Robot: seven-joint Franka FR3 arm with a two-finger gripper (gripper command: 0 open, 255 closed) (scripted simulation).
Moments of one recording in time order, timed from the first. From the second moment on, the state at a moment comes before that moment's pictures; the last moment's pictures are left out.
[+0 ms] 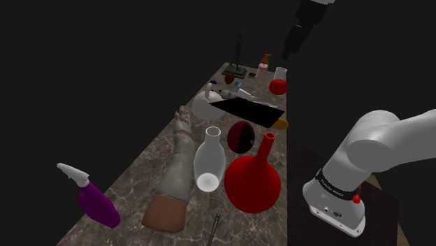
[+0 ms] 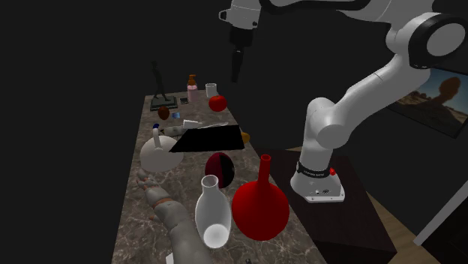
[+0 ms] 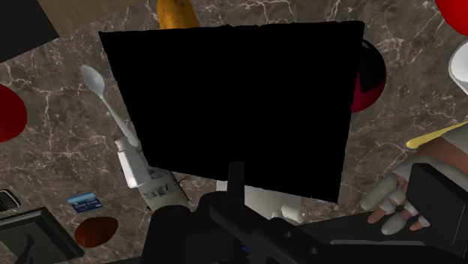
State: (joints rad) arm -0.02 -0.82 -0.03 -2.33 -0.06 1.68 -0.14
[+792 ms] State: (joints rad) arm 0.05 -0.77 0.17 -2.43 0.07 1.78 0.08
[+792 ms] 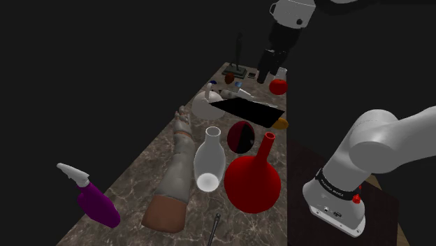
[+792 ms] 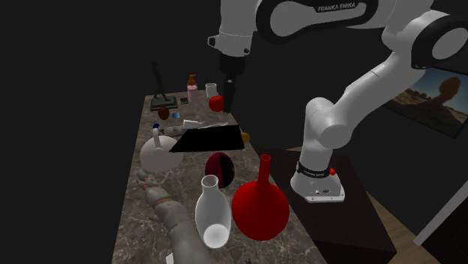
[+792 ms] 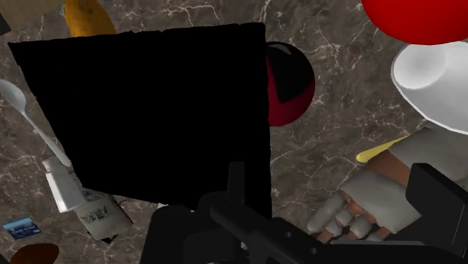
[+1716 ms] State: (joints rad) arm 0.12 -0.51 0.47 -2.39 0.20 1.97 0.41
